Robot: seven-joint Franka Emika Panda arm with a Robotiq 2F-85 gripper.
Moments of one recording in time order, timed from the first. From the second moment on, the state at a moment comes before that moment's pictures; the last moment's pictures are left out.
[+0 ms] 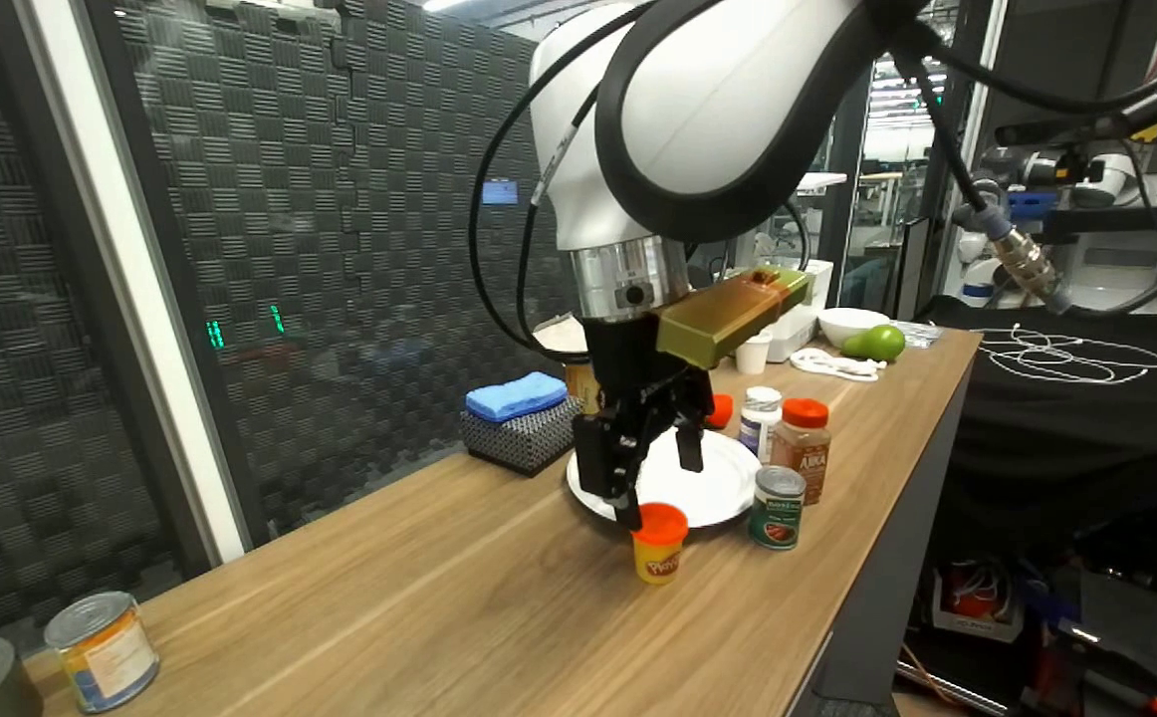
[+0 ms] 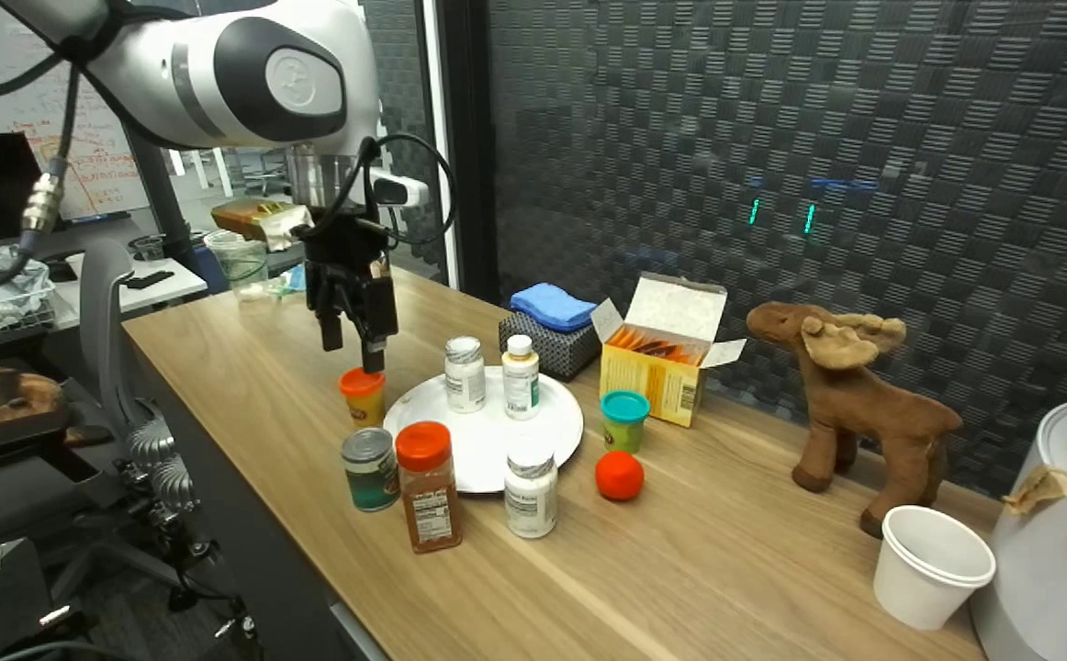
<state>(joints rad) 0.17 0.21 0.09 -2.14 -0.11 2.19 0.31</state>
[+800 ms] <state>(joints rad) 0.15 0.28 0.09 -2.12 -0.06 2.20 0.18</state>
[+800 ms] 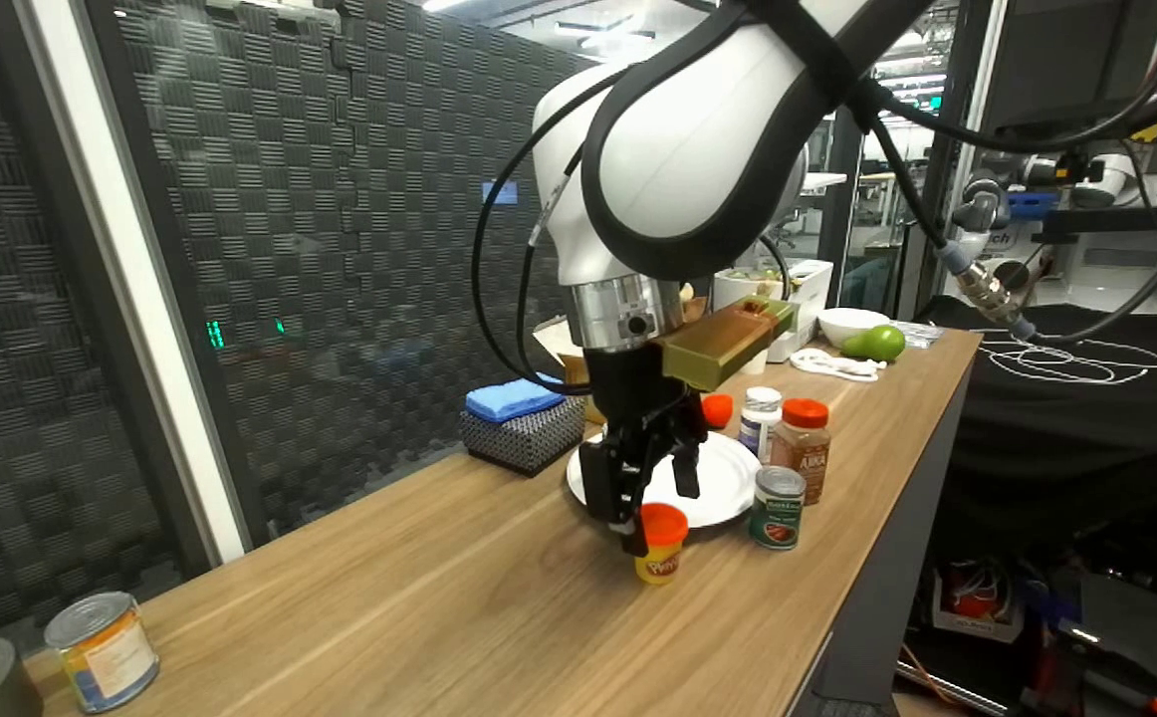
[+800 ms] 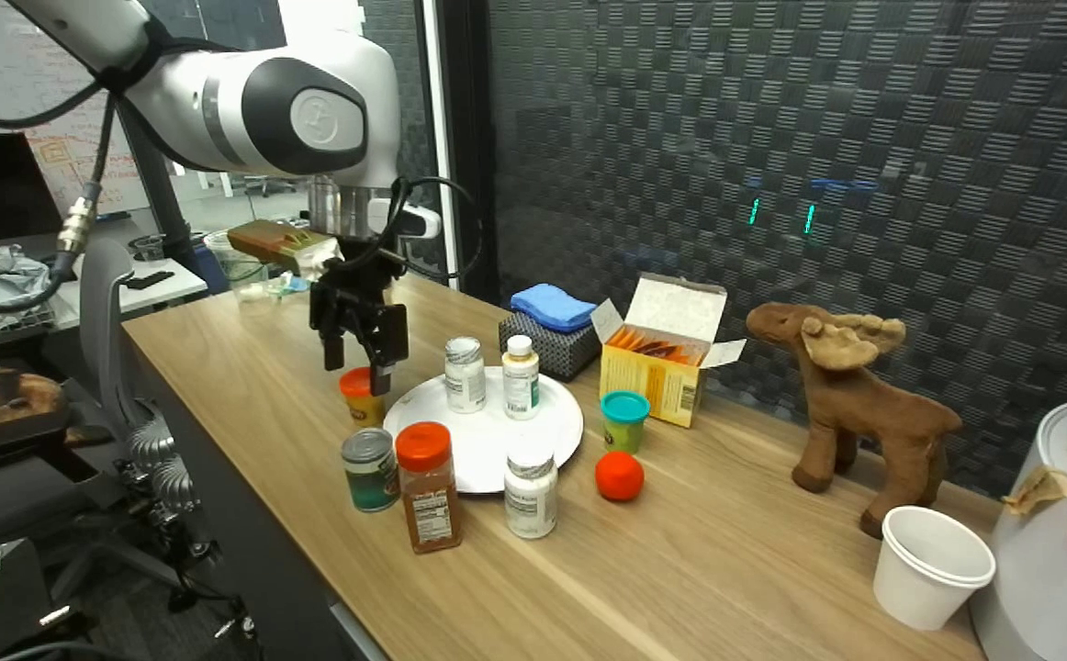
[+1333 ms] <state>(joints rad) 0.14 0.30 0.09 -2.09 -0.05 2.19 0.16</state>
